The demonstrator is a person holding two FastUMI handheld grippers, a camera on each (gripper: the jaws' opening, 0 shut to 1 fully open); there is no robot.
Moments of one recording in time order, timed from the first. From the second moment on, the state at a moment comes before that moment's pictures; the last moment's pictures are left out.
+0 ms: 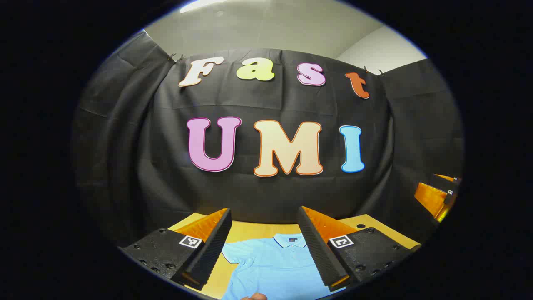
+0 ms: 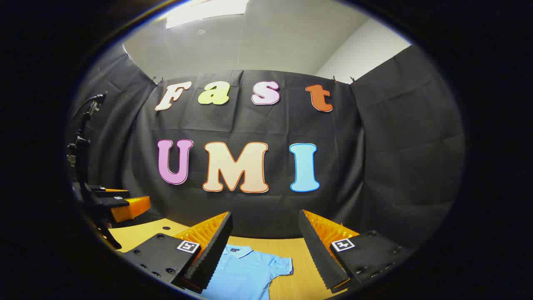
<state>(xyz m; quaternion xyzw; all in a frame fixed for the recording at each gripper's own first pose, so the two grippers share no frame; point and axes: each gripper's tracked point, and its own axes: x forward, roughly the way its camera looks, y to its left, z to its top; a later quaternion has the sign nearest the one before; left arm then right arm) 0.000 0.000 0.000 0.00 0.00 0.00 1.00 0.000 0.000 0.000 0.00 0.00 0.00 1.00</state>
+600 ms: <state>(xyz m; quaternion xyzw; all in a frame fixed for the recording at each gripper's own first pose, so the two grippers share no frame) 0.002 0.016 -0.002 0.00 0.00 0.00 1.00 0.008 0.014 -0.005 -0.01 0.01 -0.01 1.00</state>
